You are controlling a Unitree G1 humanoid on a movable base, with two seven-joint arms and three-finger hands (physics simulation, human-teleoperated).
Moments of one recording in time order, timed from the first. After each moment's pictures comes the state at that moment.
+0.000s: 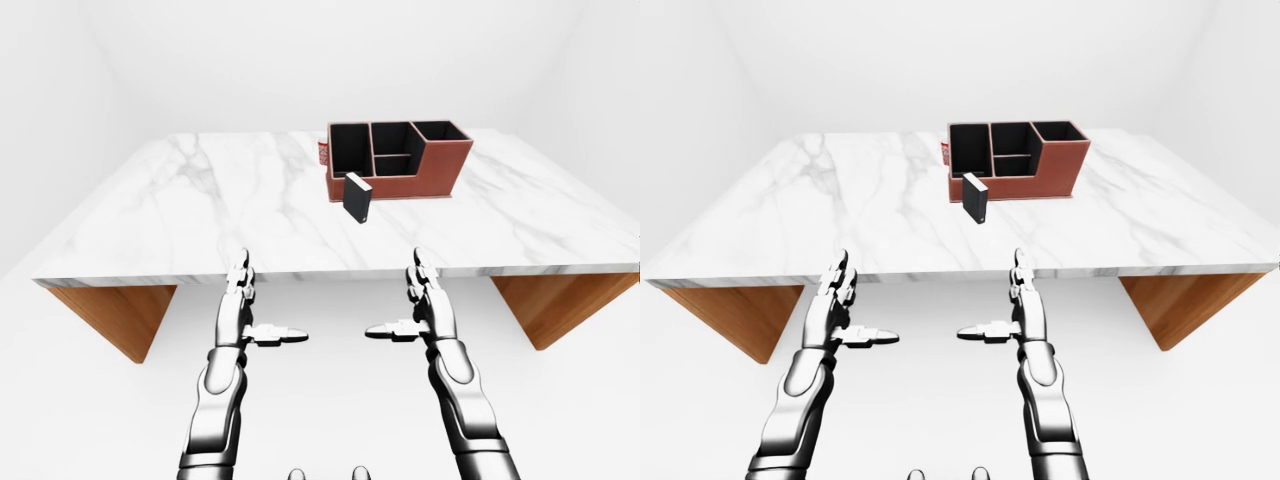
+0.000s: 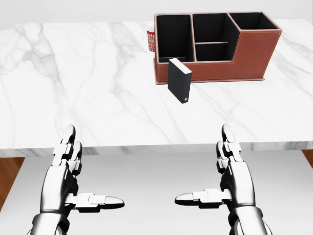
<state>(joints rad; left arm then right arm) 0.00 0.02 0.03 0.01 -0.01 -0.02 -0.05 -0.01 -0.02 -0.04 0.04 0.03 -0.01 0.03</state>
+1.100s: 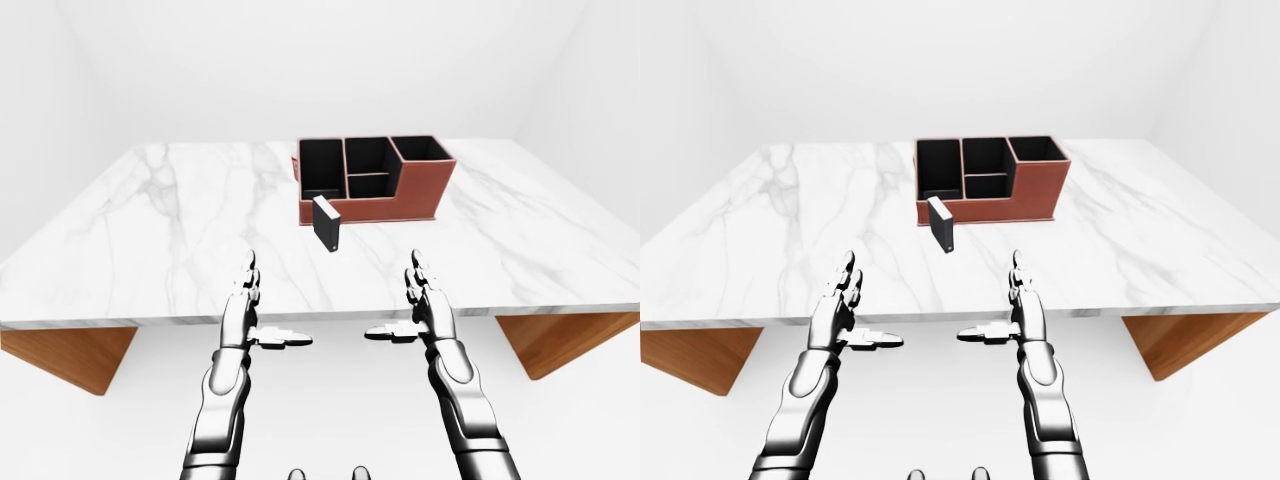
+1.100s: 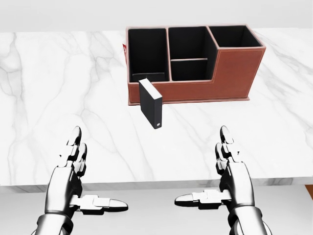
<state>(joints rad) 0.00 0.01 0.01 0.03 0.01 -0.04 -0.06 -0.01 -0.02 -0.04 0.05 0.03 0.01 0.04</state>
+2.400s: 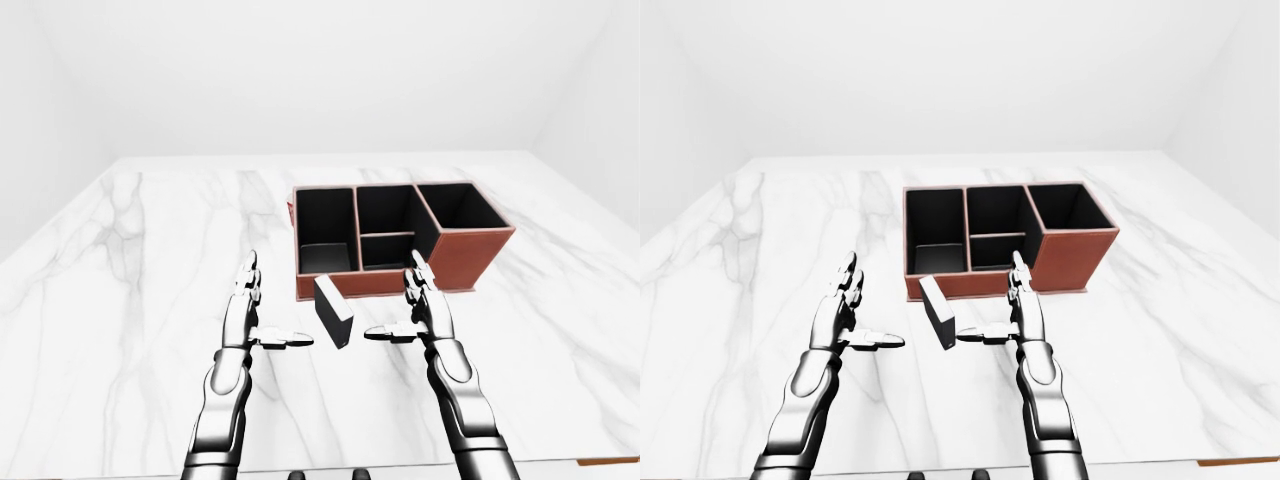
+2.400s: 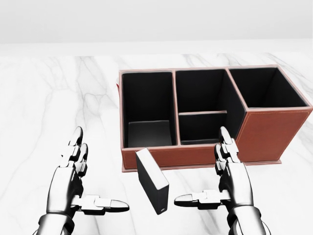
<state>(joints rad) 0.00 0.01 0.00 0.04 0.03 -0.04 -0.06 -0.02 -0.02 -0.04 0.06 0.03 0.02 0.04</state>
